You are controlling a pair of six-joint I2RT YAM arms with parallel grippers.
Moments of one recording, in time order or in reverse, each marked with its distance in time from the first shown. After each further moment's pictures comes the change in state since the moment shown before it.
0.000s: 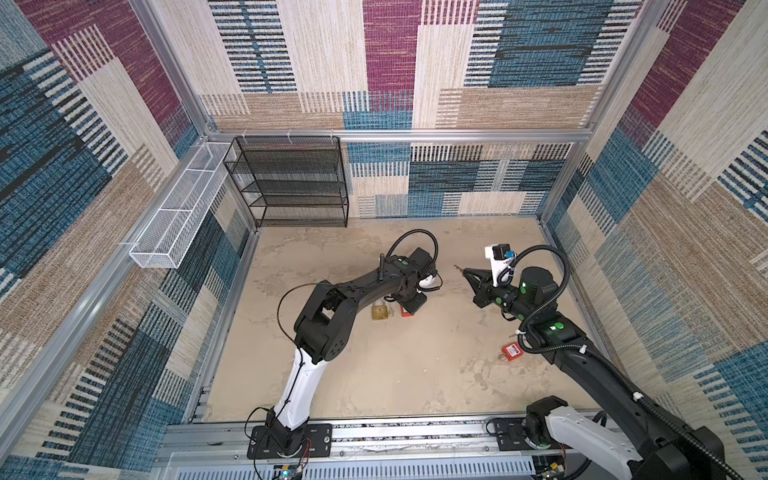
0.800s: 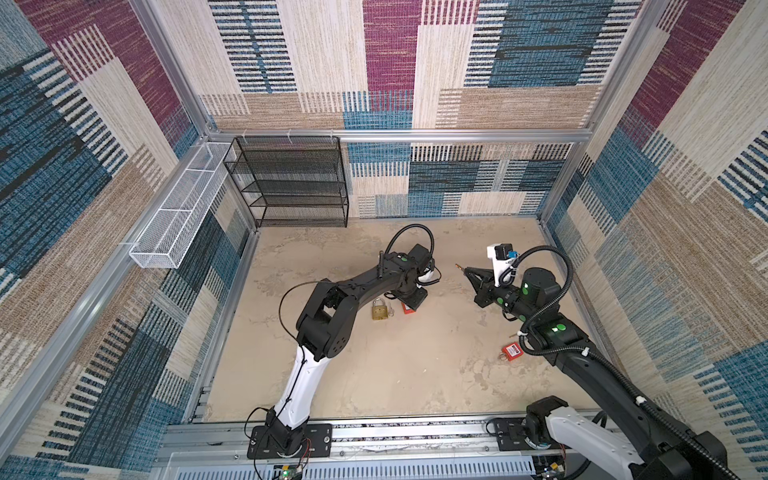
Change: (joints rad) left arm 0.018 0.029 0.052 -0.002 0.023 -0.099; right arm 0.002 -0.018 0.000 0.000 0.008 0.002
